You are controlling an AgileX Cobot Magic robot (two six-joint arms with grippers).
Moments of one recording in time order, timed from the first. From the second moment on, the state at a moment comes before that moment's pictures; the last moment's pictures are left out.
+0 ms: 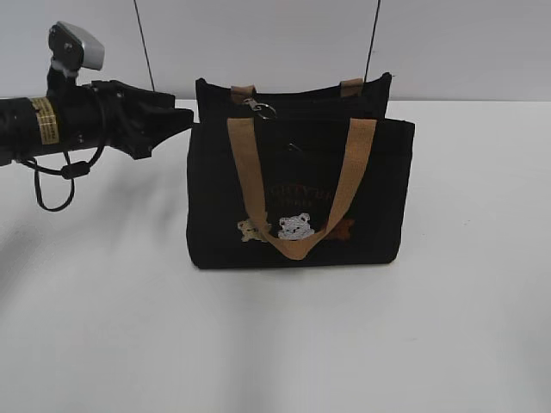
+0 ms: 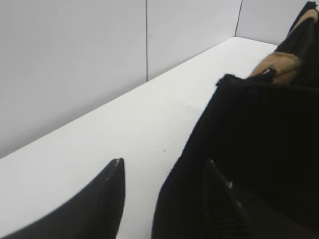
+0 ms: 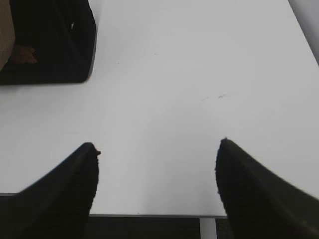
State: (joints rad) left arm -0.11 1.95 -0.96 1.02 -0.95 -0.52; right arm -0.05 -0.01 -0.47 0.11 1.09 -0.11
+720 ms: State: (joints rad) left arm -0.11 2.08 -1.13 1.28 -1.09 -0.72; right arm -0.05 -0.01 -0.47 0.11 1.09 -0.11
